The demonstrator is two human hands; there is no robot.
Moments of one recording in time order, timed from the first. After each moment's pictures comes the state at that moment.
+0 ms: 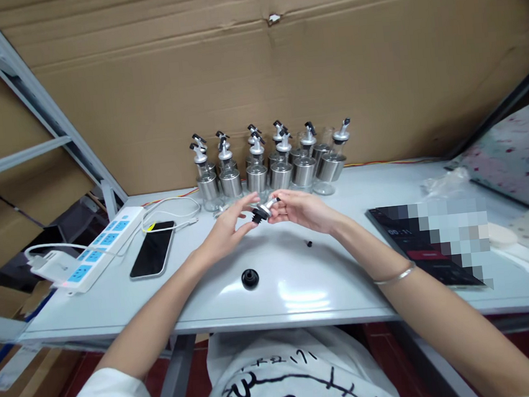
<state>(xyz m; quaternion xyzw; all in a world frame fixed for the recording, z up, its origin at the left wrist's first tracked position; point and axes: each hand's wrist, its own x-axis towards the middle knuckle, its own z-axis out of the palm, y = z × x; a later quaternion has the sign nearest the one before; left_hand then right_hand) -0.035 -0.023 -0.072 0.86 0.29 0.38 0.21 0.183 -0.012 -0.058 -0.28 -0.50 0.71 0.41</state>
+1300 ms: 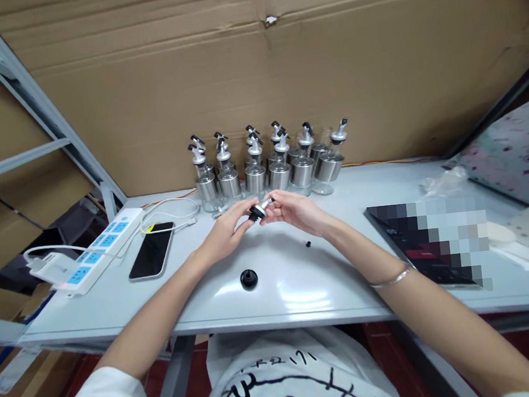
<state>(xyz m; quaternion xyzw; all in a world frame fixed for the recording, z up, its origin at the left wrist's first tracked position) -0.037 -0.018 -0.078 0.87 0.27 0.38 0.16 0.172 -0.013 -0.063 -0.27 -0.51 0.69 0.43</state>
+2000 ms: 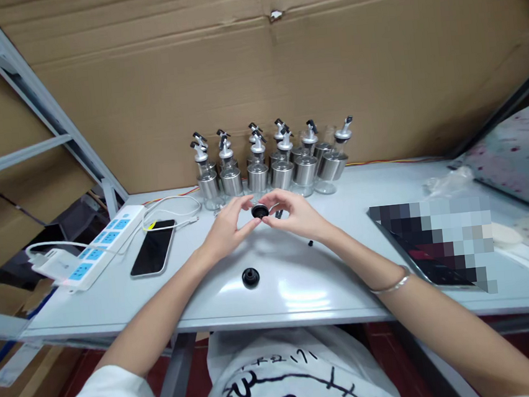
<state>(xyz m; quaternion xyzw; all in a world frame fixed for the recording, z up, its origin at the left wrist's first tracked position) -0.033 -0.023 -0.074 0.85 0.35 0.37 0.13 0.163 -0.022 -0.067 -0.34 -0.77 0.31 0.45</state>
